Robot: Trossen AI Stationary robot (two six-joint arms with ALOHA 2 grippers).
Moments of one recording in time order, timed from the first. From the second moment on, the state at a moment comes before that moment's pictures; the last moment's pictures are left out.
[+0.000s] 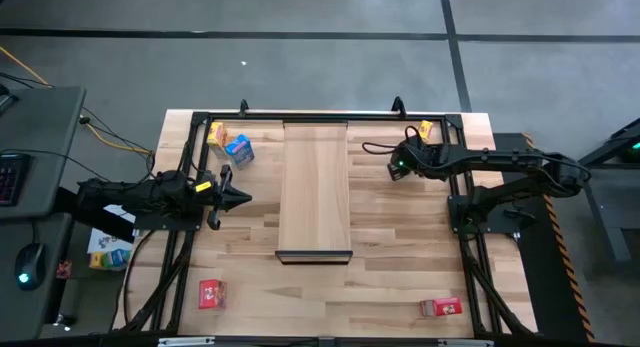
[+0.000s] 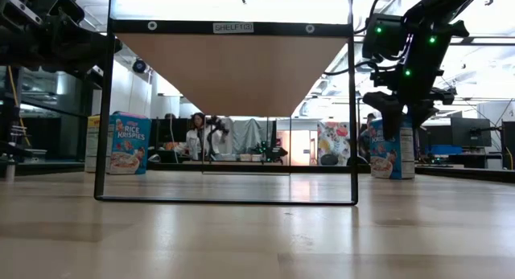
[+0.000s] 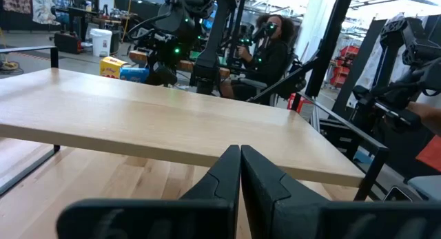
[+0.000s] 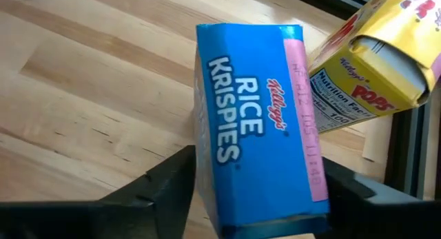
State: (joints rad) left arm -0.05 0.01 0.02 0.01 -0.01 -0.18; right arm -0.34 1.21 0.69 -0.72 0.53 0.74
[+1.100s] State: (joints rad) left arm -0.05 0.01 0.02 0.01 -0.01 -0.18; right arm -0.23 0.86 0.93 -0.74 0.23 0.47
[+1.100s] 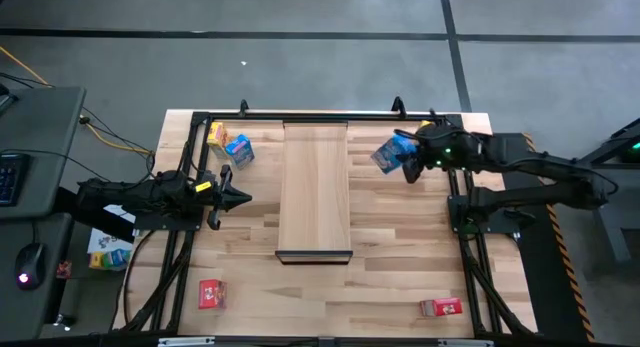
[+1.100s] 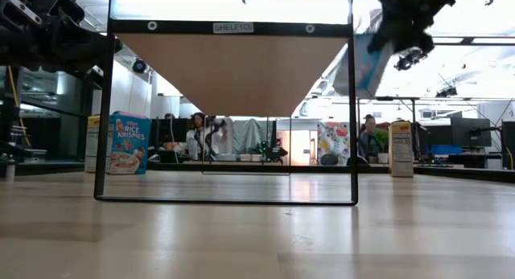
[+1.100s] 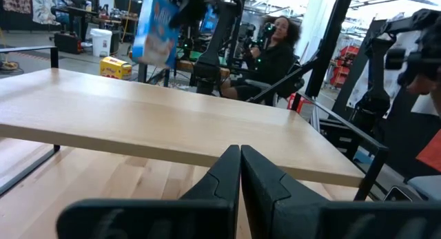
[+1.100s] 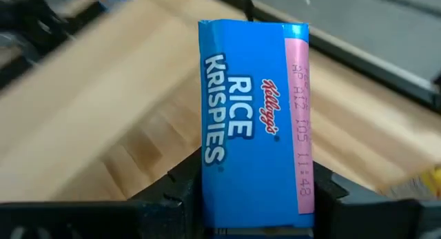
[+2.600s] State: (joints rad) left arm -0.05 0.01 0.02 0.01 -0.01 -0.18; right arm -0.14 1.31 1.23 -0.57 0.28 0.17
